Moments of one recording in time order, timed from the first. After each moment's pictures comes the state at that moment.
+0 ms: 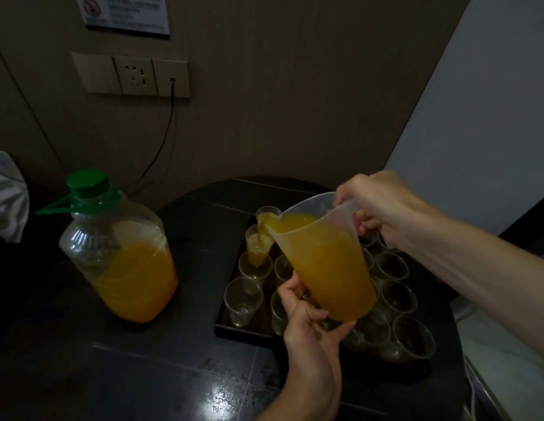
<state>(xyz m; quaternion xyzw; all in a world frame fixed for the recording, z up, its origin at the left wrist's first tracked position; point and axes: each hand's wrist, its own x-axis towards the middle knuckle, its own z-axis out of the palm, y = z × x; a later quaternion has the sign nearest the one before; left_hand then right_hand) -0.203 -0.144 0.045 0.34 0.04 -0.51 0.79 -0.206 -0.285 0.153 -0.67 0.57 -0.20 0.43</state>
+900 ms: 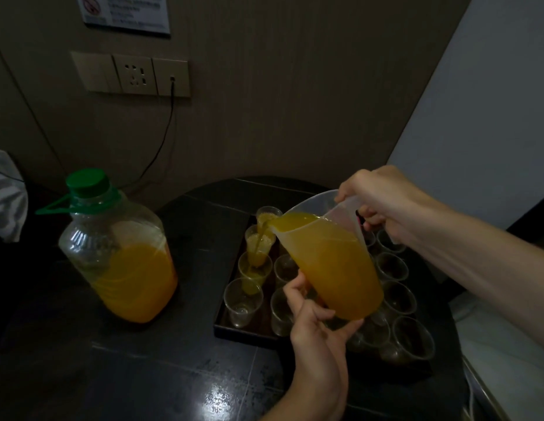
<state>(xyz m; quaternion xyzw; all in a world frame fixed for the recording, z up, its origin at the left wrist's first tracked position) -0.208 -0.148 0.046 0.33 0.04 -0.52 0.79 -0.207 -0.289 0.157 -0.67 0.57 -0.20 0.44</state>
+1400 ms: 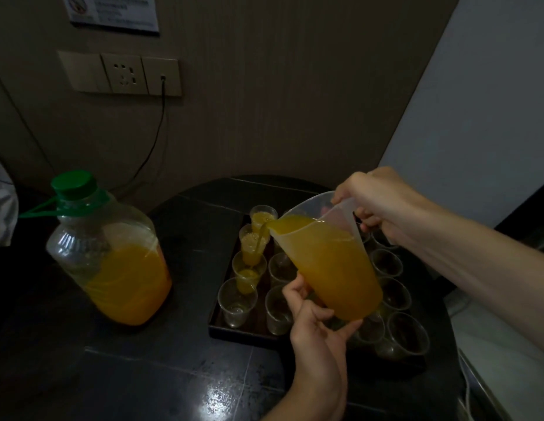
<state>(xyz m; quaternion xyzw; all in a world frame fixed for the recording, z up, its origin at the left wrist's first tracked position) -0.214 -0.153 0.045 0.33 0.05 -0.52 0.79 -0.213 -0.292 0.154 -0.67 0.58 -0.19 0.43</state>
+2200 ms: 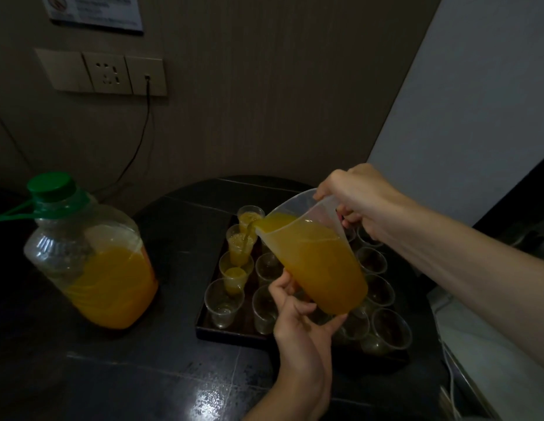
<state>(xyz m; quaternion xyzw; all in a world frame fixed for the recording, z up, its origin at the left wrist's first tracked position) -0.215 -0.157 0.043 0.31 0.05 -0.52 0.80 -0.212 -0.291 0.158 -0.68 0.58 -0.19 0.41</state>
